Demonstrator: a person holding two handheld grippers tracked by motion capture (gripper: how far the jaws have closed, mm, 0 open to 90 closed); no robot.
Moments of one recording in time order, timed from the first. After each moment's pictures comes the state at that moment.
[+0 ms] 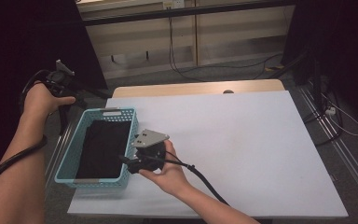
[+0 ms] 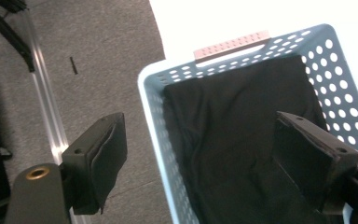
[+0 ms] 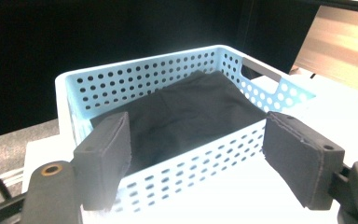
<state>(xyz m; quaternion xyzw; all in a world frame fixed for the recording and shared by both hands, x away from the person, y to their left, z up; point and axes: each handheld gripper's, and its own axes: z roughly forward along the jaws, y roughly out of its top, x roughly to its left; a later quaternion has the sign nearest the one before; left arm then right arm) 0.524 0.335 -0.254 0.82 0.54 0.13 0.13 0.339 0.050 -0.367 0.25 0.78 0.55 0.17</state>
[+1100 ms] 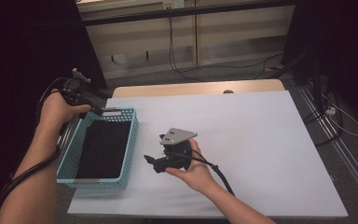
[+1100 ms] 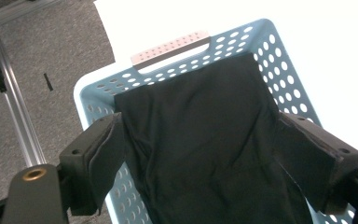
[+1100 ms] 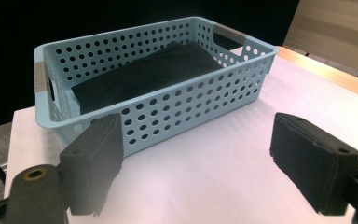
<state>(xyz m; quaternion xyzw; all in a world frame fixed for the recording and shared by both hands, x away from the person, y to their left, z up) 0.508 0.298 -0.272 0.84 0.50 0.12 0.16 0.343 -0.010 -0.382 0.28 0.78 0.53 0.16</state>
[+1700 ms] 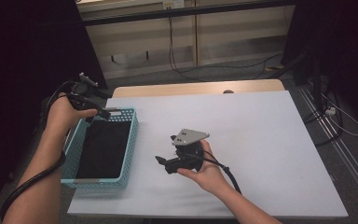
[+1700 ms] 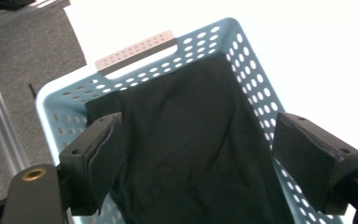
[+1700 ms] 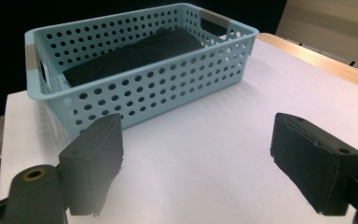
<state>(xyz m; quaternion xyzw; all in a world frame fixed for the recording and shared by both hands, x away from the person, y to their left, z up) 0.498 0.281 -0.280 0.85 0.48 0.11 0.18 0.338 -0.040 -0.387 0.29 0.79 0.52 0.16</state>
